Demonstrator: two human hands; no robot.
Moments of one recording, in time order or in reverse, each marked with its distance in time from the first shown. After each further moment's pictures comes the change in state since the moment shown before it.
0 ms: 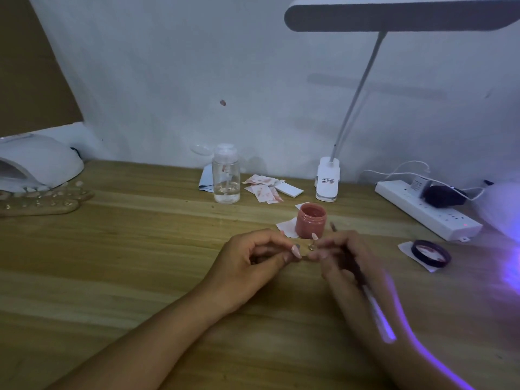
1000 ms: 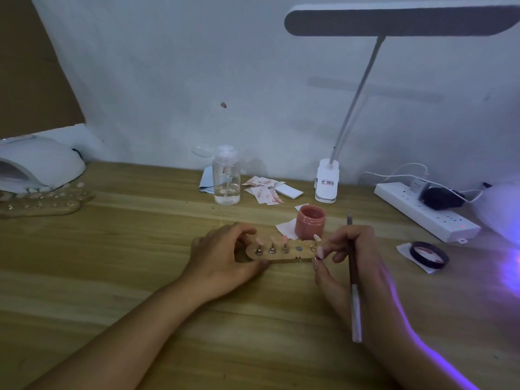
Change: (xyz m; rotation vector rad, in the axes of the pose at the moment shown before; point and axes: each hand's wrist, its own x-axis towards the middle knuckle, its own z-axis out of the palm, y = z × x) left_hand 0.006 -0.012 -0.032 0.763 0.133 -0.231; right_hand 0.007 0.015 -0.007 -0.264 0.046 -0.269
